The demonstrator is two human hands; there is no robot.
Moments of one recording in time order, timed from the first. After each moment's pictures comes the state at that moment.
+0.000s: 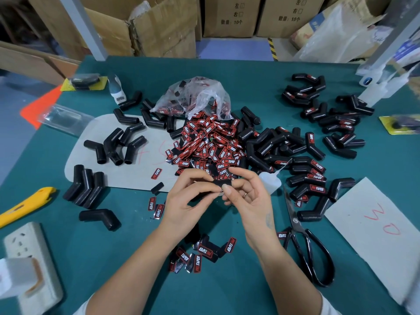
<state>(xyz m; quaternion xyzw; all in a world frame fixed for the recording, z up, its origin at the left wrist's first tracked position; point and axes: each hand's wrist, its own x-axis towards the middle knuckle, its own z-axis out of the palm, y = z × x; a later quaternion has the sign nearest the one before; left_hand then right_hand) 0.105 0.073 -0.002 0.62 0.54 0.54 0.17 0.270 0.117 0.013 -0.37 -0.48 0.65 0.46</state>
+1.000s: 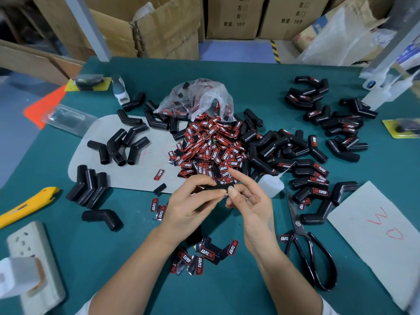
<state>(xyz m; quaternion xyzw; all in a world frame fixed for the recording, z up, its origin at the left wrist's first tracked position) 0.096 0.078 -0.019 0.69 0.49 0.53 0.08 0.266 0.113 0.007 -0.37 -0.46 0.65 0.48</state>
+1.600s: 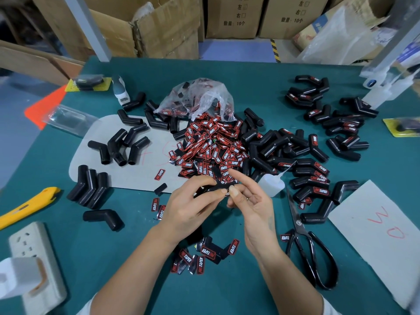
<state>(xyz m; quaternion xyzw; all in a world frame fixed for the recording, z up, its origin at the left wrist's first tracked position) 0.092 0.081 -0.018 0.74 0.47 0.48 -0.01 0.266 0.112 0.007 -0.37 -0.45 0.66 0.48</state>
